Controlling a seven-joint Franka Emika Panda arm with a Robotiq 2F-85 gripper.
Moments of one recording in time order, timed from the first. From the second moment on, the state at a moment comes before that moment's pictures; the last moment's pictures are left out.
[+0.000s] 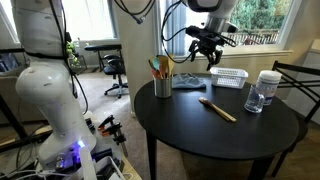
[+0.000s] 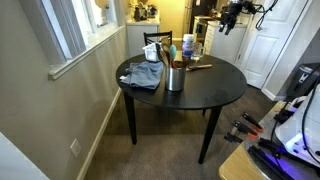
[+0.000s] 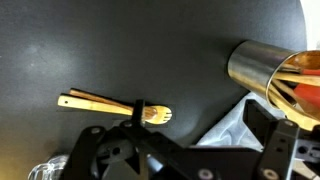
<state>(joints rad) -0.29 0.22 -0.25 -1.72 0.35 1.81 -0.65</state>
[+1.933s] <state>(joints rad) -0.37 0.79 -0.09 -1.07 0.18 1.63 -0.81</state>
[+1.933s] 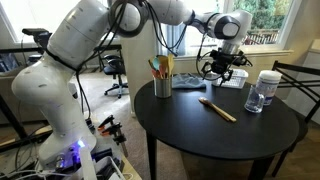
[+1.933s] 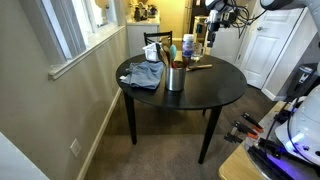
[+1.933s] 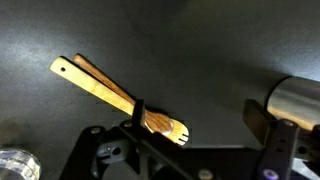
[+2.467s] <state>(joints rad) -0.36 0.84 -0.06 -1.07 0.15 1.70 -1.08</state>
